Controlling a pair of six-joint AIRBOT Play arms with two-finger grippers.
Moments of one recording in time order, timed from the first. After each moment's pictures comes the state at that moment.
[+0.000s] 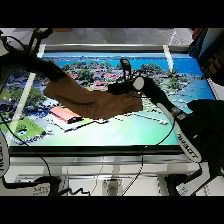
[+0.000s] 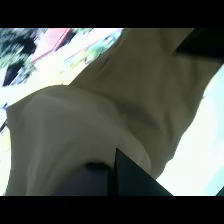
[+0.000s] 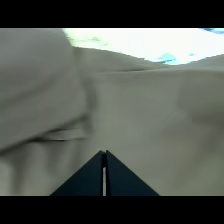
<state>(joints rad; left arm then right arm) -0.03 -1.47 1.88 1.05 -1.45 -0.89 0.46 -1.75 1.60 -1.03 0.73 1.51</state>
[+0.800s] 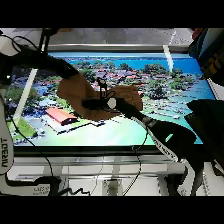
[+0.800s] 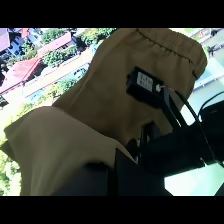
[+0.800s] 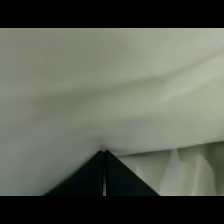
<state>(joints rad) -0.08 -1.52 1.88 0.96 -1.38 -0.93 0.67 -1.92 1.60 -0.89 0.50 1.55</state>
